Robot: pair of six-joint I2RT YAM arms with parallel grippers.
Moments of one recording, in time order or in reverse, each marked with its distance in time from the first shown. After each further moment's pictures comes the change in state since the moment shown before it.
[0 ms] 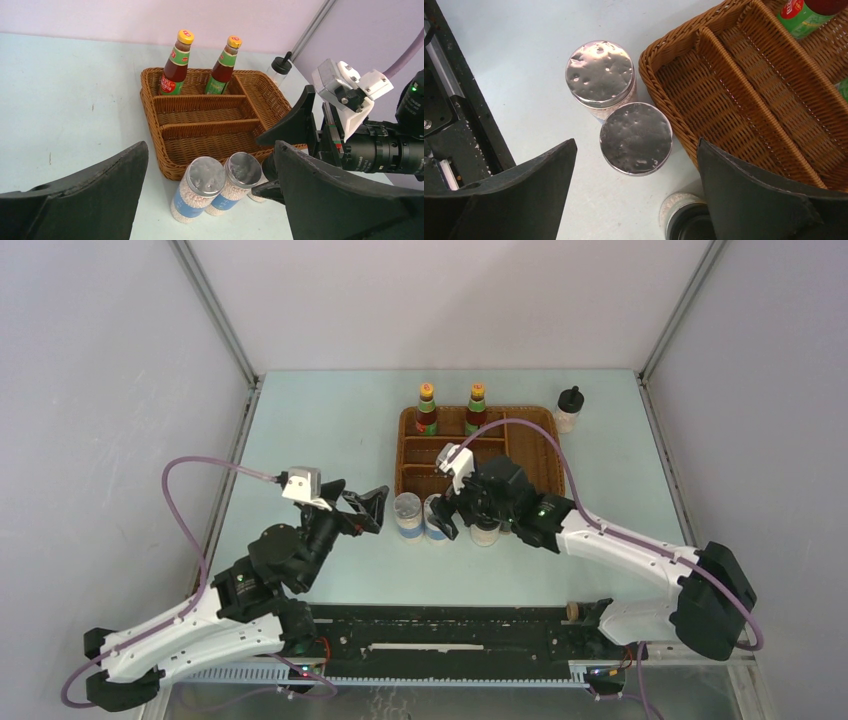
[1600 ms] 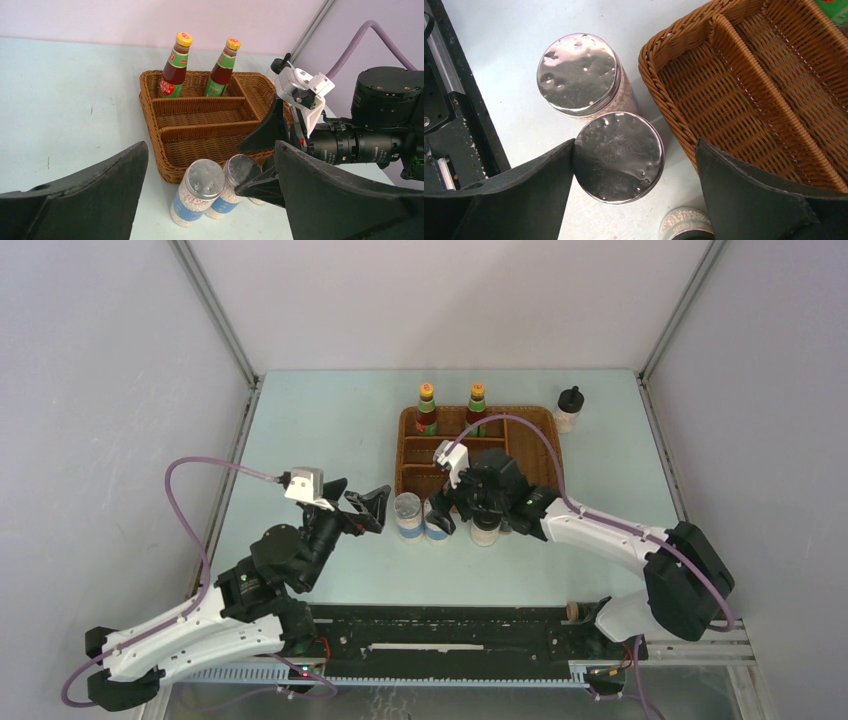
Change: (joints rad) left arm 0.000 0.010 -0.016 0.044 0.003 0.022; right arm -0.089 0.138 0.000 0.086 -0.158 0.008
